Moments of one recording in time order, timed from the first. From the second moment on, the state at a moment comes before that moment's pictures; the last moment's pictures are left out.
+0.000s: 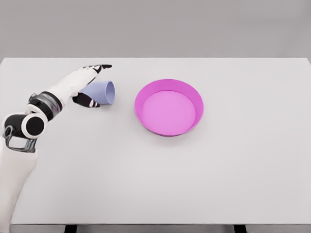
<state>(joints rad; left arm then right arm) -0.35 0.33 -0.18 -1.69 -0.69 0.11 -0.61 -0.01 0.00 -0.07 -0.01 0.08 -0.06 0.09</state>
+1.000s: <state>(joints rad) -0.42 0.25 -0.22 -1.50 -0.77 0.08 -0.61 -0.01 0.00 -0.07 -0.01 0.08 -0.06 0.09</state>
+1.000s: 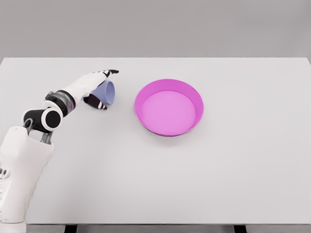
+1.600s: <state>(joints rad) -0.44 0.25 -0.22 -1.43 -0.77 0.08 -0.61 -0.01 0.00 -0.07 -0.01 0.08 -0.06 0.09</state>
